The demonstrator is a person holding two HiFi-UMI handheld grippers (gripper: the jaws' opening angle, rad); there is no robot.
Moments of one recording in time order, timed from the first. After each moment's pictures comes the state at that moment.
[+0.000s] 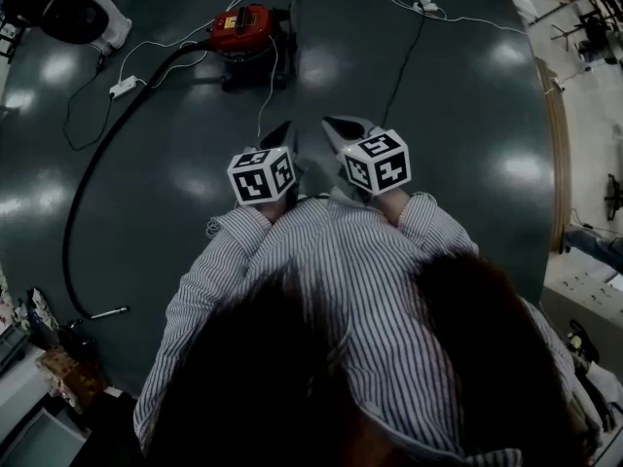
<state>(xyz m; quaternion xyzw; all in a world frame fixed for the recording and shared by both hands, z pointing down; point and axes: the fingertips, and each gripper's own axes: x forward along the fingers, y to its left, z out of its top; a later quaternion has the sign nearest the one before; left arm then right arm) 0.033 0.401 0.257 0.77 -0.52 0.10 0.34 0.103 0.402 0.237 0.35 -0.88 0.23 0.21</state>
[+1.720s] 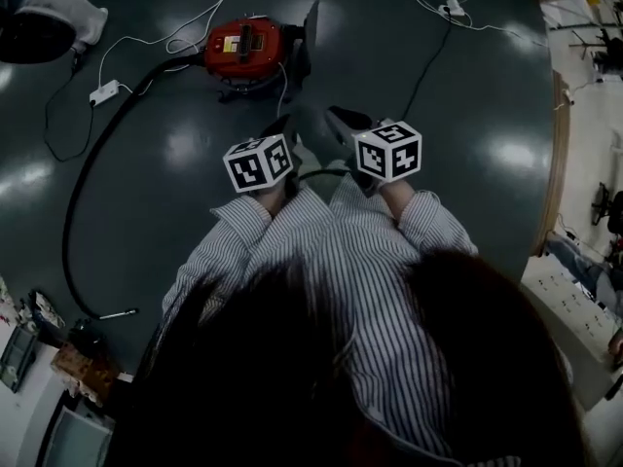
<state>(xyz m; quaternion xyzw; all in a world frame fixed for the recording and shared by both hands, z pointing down) -0.042 0.096 0.339 0.71 -0.50 0.11 0.48 0.037 0.084 0.303 0.32 -0.84 0.37 0.22</state>
